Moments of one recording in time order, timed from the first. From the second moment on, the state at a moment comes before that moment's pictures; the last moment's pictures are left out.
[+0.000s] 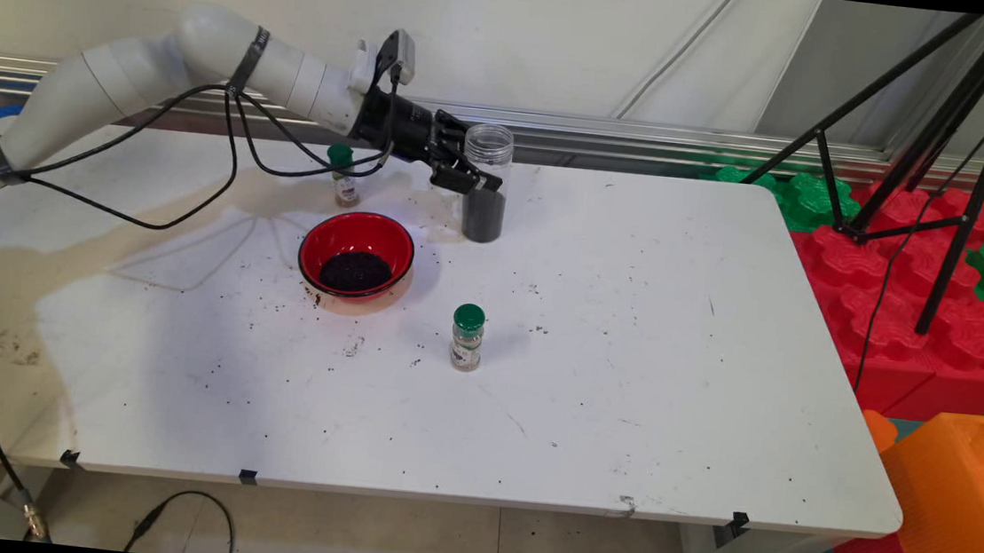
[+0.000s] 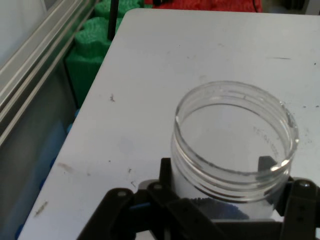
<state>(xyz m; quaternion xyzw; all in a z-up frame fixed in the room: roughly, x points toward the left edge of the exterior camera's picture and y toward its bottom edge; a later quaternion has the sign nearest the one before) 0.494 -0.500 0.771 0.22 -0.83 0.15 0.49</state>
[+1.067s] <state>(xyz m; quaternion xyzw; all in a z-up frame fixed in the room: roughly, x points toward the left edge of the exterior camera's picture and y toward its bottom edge) 0.515 -0.486 0.825 0.18 -0.81 0.20 0.51</state>
